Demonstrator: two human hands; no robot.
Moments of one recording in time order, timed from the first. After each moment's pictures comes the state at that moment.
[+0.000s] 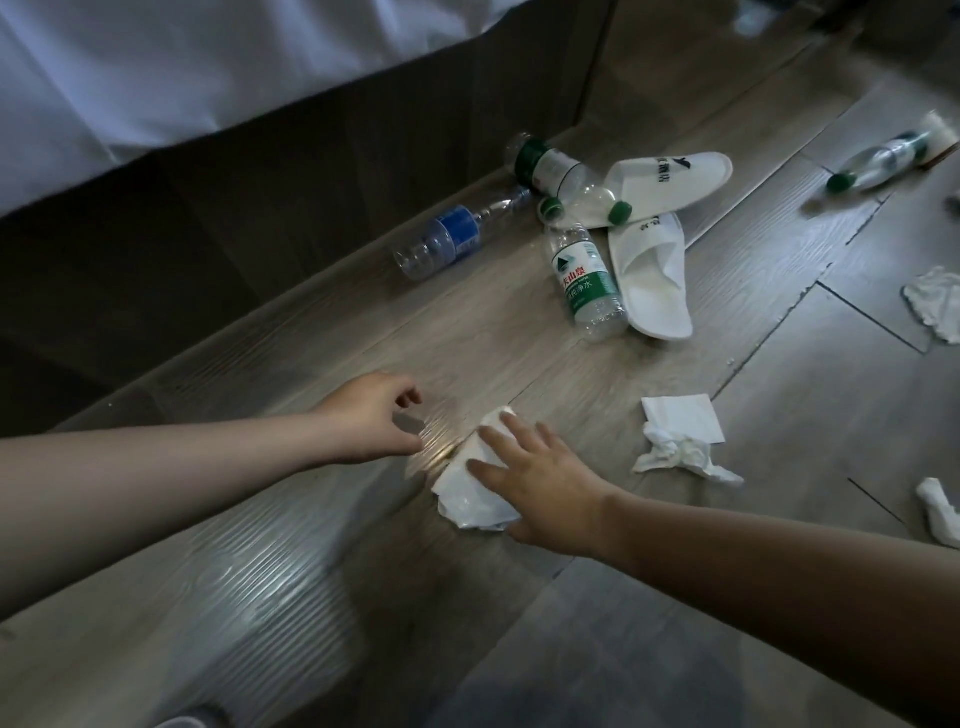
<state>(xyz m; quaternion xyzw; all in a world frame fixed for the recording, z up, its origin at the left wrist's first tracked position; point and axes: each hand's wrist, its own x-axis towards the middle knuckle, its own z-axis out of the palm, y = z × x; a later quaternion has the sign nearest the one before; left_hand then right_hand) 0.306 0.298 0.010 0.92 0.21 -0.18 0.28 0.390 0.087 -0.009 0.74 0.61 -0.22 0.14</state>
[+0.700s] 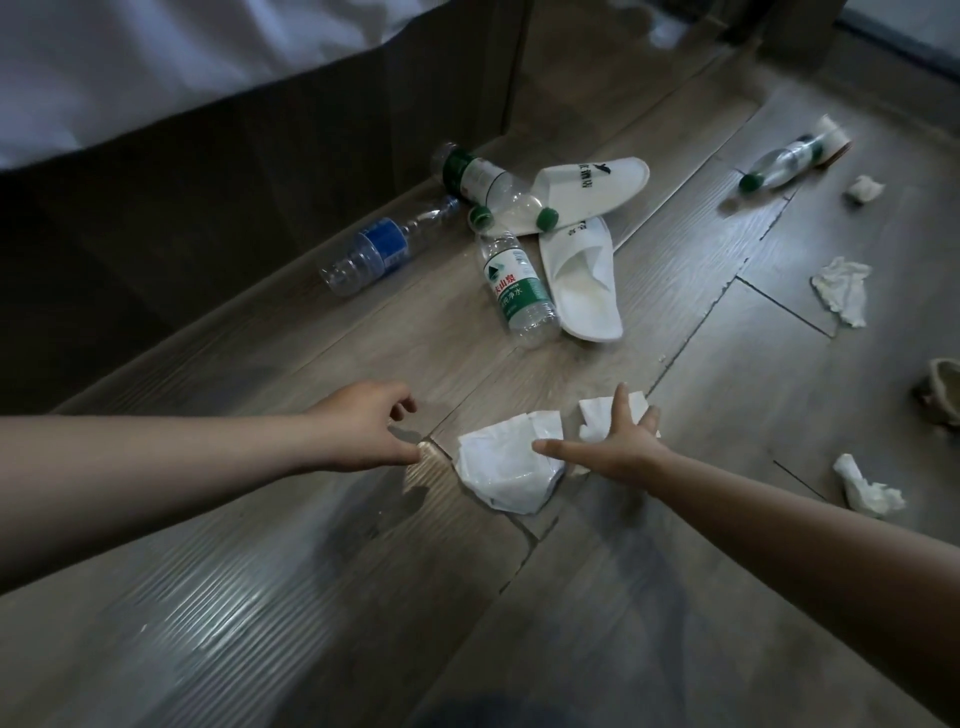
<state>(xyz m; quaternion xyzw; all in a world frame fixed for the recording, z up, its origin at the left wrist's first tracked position) 0.354 0.260 0.021 0.92 0.16 -0.23 0.28 0.479 0.011 -0.008 0.91 -0.03 -0.38 -0.14</state>
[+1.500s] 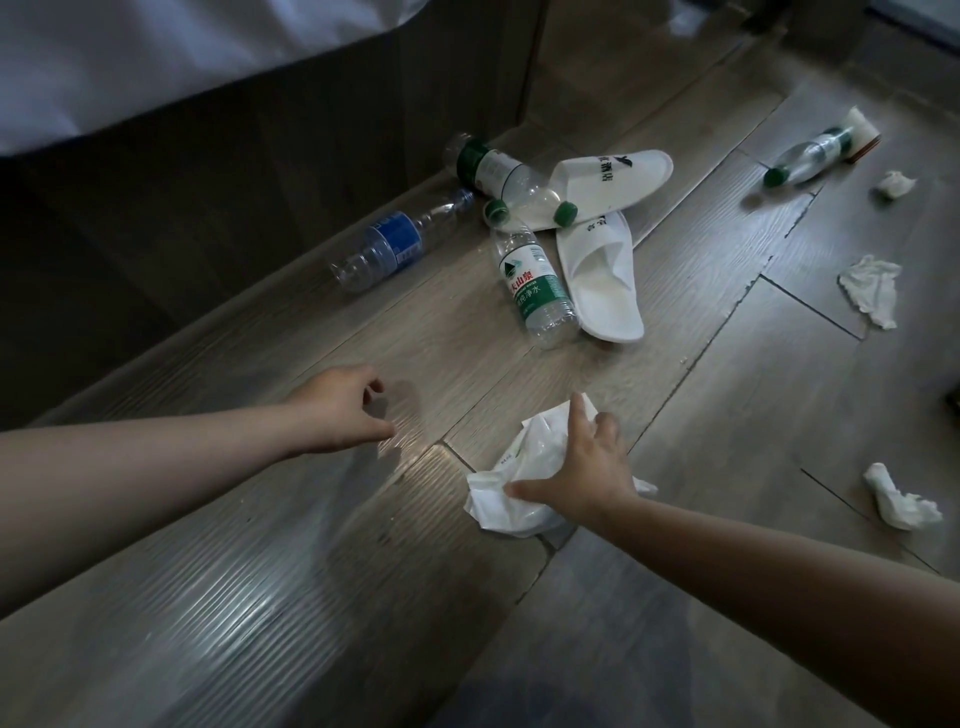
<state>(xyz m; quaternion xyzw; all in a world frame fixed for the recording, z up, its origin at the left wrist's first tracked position) 0.356 0.301 -0.009 0.91 0.23 -0.20 0.27 0.439 0.041 -0.047 0.95 0.13 -0.26 -0.14</state>
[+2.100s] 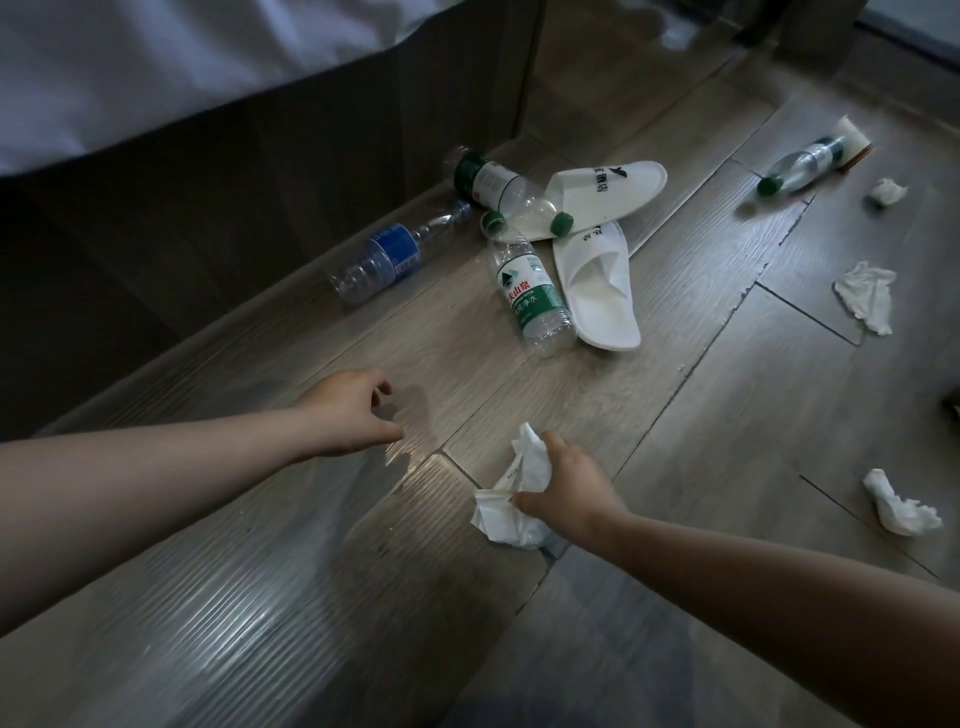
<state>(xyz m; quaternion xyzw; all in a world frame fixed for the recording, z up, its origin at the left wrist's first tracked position) 0.364 0.299 -0.008 0.92 0.23 -0.19 0.27 0.432 0.043 -0.041 0.91 0.18 -0.30 -0.21</state>
